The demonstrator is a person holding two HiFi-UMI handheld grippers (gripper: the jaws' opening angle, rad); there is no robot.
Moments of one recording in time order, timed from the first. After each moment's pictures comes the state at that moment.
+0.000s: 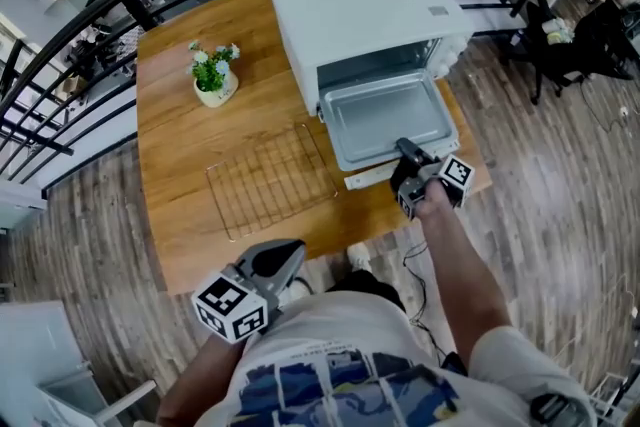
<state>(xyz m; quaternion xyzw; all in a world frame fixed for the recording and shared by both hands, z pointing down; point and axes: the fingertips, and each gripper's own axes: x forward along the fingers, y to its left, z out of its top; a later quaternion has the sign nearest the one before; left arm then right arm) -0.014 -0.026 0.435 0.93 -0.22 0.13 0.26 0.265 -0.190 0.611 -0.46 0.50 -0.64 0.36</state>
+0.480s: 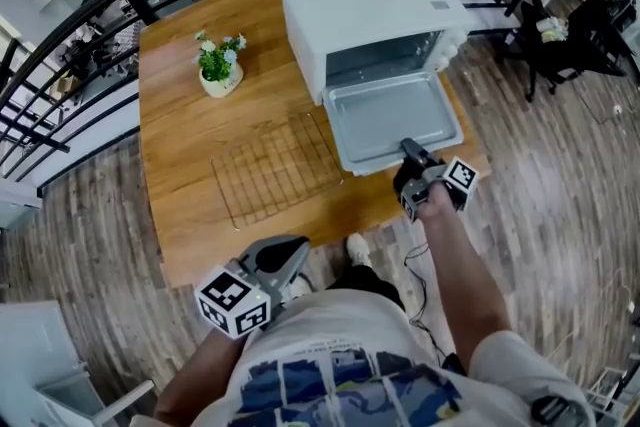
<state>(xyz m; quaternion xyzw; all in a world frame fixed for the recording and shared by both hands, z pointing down) -0.038 -0.001 0.434 0.94 -0.20 0.12 0.26 0.246 -0.152 0.592 -0.48 0.50 -0.62 0.37</state>
